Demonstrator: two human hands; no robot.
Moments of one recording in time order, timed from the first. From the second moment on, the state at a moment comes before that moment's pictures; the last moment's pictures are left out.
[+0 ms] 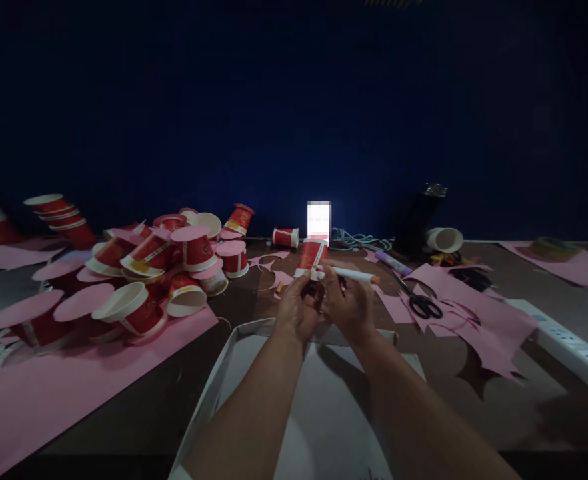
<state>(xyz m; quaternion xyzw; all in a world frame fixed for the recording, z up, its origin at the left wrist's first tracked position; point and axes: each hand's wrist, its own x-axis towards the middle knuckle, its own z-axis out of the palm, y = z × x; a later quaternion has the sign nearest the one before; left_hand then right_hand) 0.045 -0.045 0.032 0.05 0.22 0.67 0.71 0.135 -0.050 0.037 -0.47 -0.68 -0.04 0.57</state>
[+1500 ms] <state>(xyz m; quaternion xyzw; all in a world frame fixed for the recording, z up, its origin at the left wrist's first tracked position) 0.041 -0.045 0.038 0.01 0.21 0.63 0.75 0.137 -0.047 0.035 -0.51 -0.65 -0.05 0.56</state>
